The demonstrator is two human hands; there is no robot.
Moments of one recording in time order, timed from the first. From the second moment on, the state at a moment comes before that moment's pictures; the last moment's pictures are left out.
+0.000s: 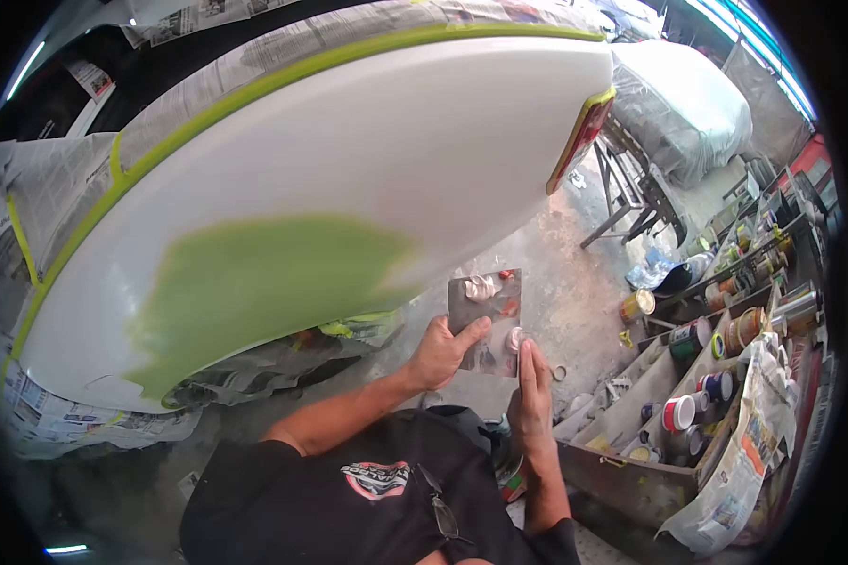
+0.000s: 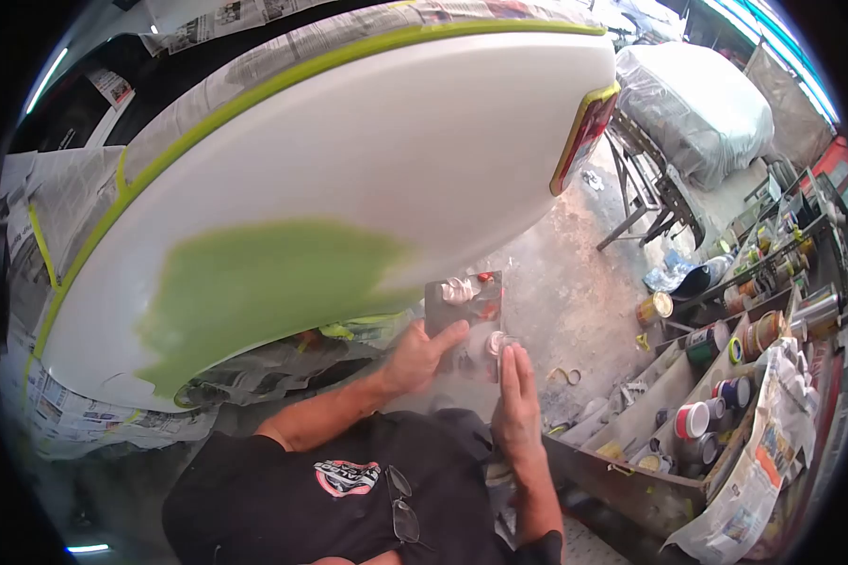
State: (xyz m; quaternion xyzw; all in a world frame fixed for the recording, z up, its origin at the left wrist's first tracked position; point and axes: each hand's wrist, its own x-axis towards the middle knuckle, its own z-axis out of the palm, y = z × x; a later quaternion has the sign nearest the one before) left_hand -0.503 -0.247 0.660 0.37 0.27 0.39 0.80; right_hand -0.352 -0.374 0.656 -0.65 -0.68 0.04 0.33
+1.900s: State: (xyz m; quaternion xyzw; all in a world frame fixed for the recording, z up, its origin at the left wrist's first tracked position) left_hand -0.705 -0.327 0.647 0.31 0.43 0.55 0.65; right_hand -0.488 -0.121 0.577 -0.58 -0.55 0.28 0.53
